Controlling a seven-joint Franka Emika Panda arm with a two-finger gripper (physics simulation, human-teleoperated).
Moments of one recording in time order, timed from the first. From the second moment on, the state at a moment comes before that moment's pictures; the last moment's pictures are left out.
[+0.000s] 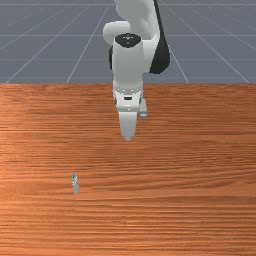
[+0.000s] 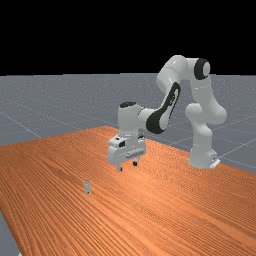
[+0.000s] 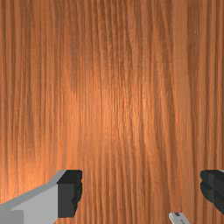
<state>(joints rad) 0.00 0.39 0.00 -1.96 0.00 2.36 -0.79</state>
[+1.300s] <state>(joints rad) -0.23 0.71 -0.08 -1.42 0.02 2.08 -1.10</state>
